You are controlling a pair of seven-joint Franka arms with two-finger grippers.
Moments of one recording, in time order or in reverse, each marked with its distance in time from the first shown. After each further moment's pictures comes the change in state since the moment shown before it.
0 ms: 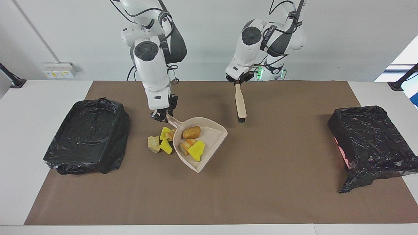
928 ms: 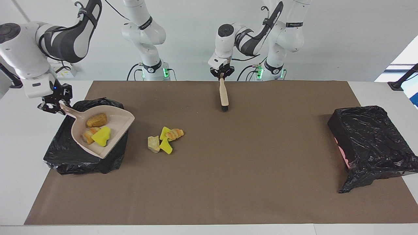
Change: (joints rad) left arm -0.316 -0.032 -0.008 -0.282 0.001 0.360 -0.250; right arm -0.647 -0.034 -0.010 0.061 -0.197 -0.018 -0.941
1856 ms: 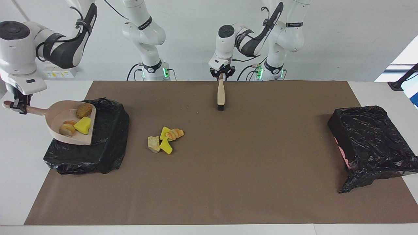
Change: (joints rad) left arm 0.022 0.008 0.012 0.005 0.000 0.003 0.001; right arm -0.004 0.008 0.021 -0.042 -0.375 0.273 -0.294
